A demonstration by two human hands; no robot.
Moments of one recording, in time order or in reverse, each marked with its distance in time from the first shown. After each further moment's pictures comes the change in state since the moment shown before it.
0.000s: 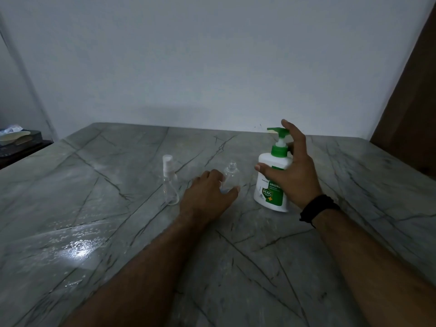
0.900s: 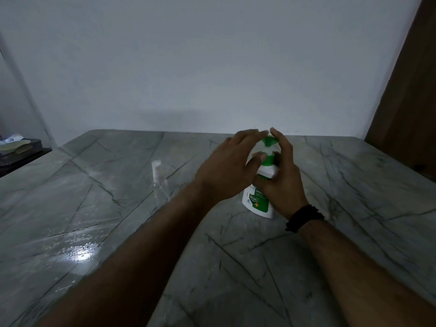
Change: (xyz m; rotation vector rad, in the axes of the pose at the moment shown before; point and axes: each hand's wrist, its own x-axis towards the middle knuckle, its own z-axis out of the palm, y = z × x) left_hand 0.003 0.103 -0.053 -0.078 0.117 0.573; right_hand -0.018 -0.010 0.000 0.088 -0.013 0.063
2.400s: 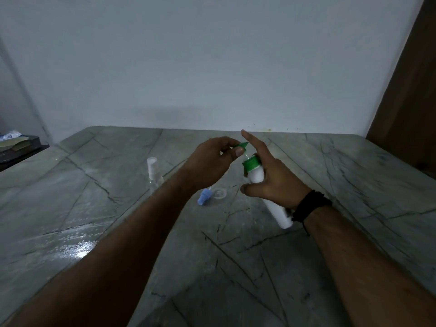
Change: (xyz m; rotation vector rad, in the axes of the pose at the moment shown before) left_hand 0.005 -0.030 -0.008 -0.141 -0.092 -0.308; right_hand 0.018 -0.003 -0.010 -0.107 -0.456 -0.002
